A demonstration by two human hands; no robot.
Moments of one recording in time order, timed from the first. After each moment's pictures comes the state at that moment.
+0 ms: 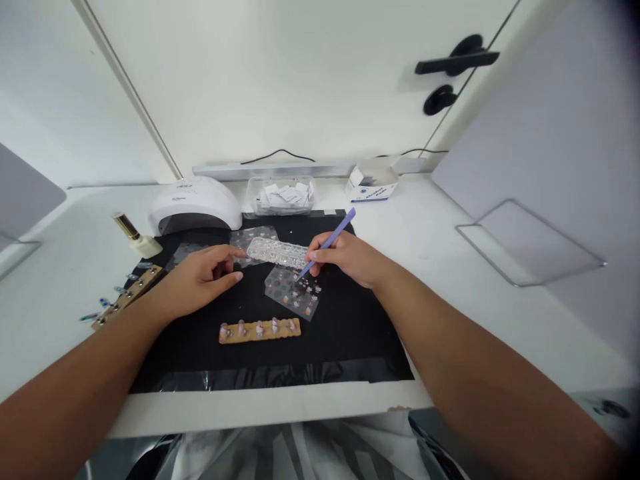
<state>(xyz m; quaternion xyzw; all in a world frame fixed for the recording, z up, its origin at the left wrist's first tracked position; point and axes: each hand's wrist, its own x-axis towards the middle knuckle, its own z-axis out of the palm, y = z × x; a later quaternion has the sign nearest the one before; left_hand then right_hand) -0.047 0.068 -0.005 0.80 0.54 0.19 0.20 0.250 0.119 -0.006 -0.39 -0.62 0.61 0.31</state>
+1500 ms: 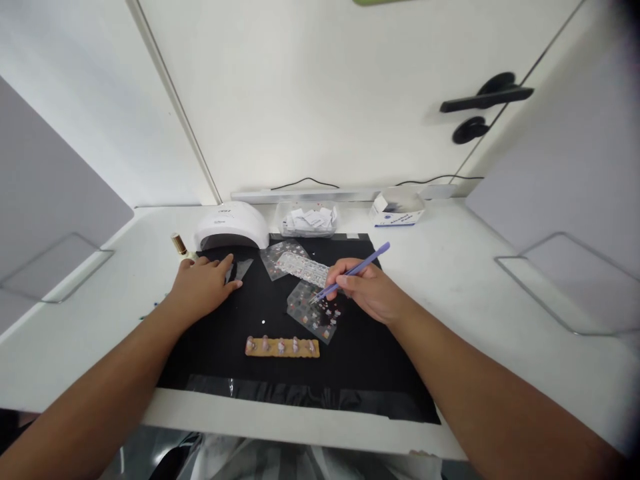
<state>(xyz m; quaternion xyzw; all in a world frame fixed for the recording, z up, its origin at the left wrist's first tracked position) -0.063 0.069 0.010 0.68 0.72 -0.14 -0.07 0.246 0.113 -0.023 -0.22 -0.55 0.70 0.40</state>
